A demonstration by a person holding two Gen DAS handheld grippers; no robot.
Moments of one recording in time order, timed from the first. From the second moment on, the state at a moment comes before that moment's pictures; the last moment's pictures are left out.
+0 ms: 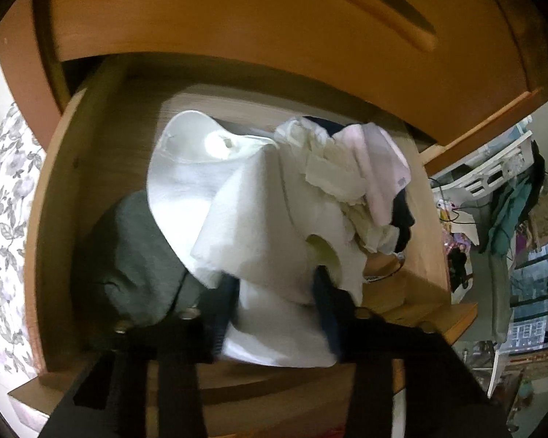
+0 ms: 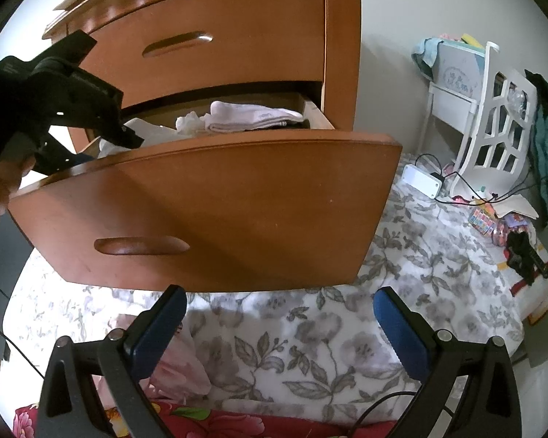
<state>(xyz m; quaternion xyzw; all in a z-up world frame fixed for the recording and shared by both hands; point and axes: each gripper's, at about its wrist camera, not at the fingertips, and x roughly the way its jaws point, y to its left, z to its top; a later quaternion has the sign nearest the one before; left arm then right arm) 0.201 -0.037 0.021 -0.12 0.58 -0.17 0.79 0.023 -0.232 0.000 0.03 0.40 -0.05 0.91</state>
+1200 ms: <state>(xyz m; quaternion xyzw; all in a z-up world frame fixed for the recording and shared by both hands) 0.172 0.005 0.073 -0.19 0.45 -0.20 0.85 0.023 -0.232 -0.003 0.03 0.41 -0.05 0.91</state>
